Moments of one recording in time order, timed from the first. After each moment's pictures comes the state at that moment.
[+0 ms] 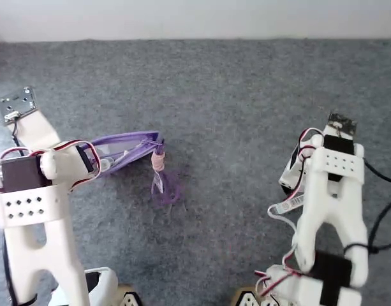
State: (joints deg) left arm -13.5 -32.1 17.2 98.8 24.8; right arm 14.0 -8.4 28.0 77.5 -15.7
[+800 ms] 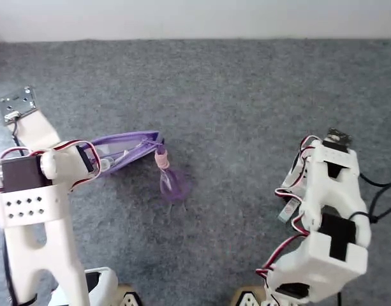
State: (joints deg) left arm -13.5 -32.1 17.2 98.8 24.8; right arm 15.8 7.7 27.9 66.6 -15.7
